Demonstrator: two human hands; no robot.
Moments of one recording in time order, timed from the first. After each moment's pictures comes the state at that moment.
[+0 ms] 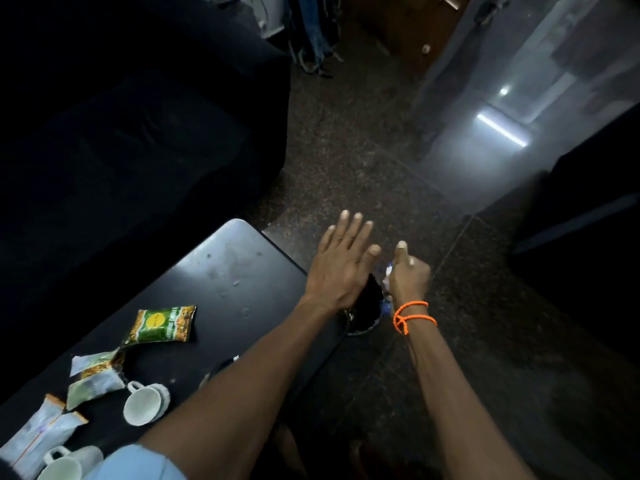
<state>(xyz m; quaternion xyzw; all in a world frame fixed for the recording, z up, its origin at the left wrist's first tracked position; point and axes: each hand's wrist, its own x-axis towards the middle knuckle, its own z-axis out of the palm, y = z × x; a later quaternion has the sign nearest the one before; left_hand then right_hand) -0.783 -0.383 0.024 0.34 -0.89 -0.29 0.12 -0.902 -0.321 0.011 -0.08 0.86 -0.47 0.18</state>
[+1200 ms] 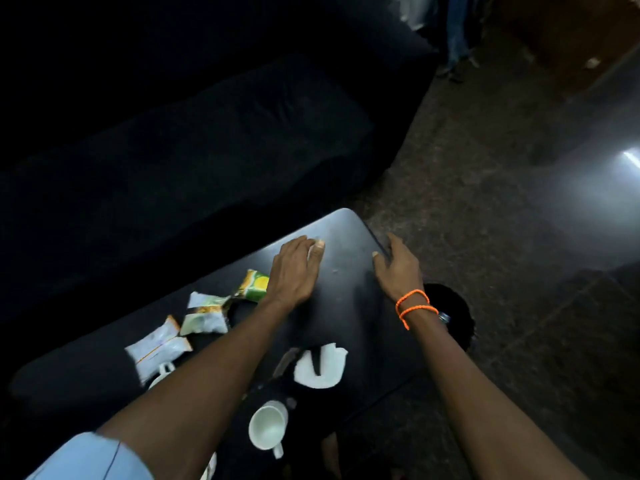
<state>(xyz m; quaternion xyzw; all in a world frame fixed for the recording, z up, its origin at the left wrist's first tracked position) -0.534 -0.458 -0.039 0.62 -0.69 -0.33 0.14 -0.754 -0.430 -0.058 -0.49 0.78 -0.25 0.29</state>
